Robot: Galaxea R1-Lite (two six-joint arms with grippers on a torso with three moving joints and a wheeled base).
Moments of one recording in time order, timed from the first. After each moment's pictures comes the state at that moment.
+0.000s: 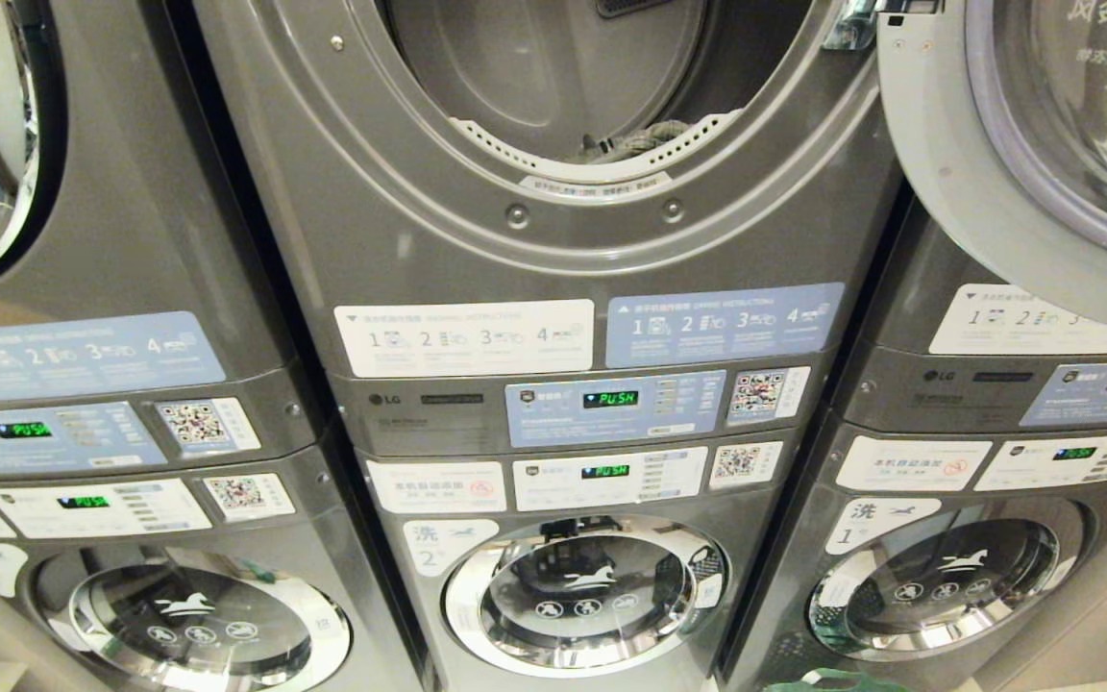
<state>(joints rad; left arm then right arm) 0.01 0.00 0.00 0.00 0.00 0.00 -1.18 1.77 -0.76 -1.52 1.04 0.95</state>
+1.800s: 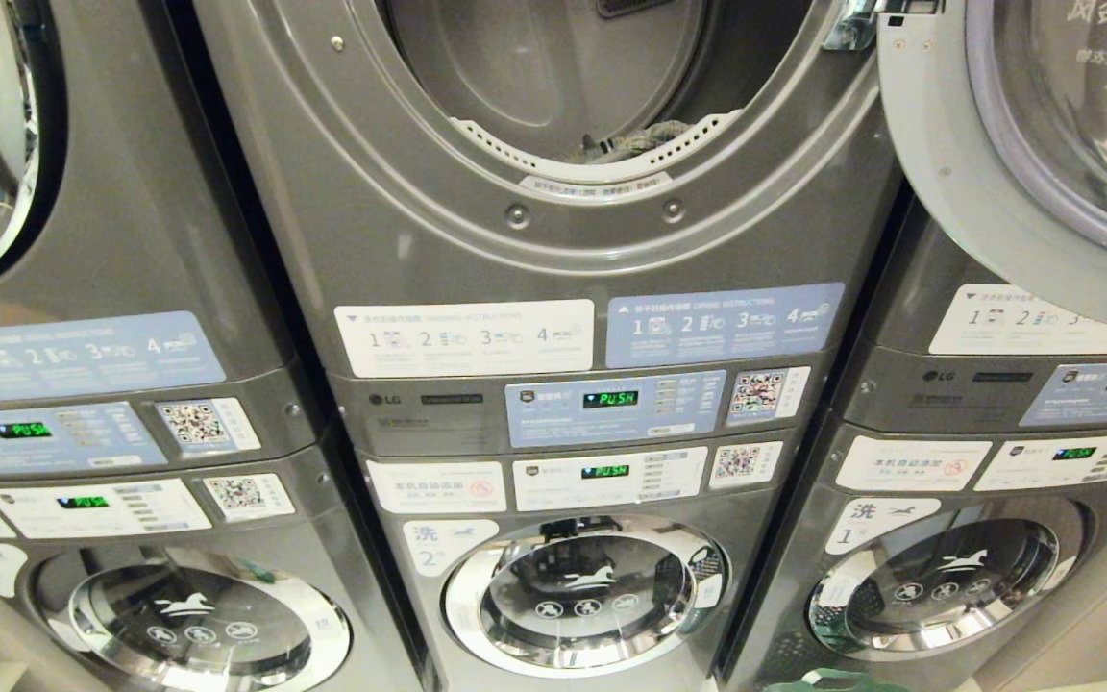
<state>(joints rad) 0.01 0.00 0.00 0.00 0.00 0.00 -1.18 1.54 -0.46 -1.52 1.06 0.84</state>
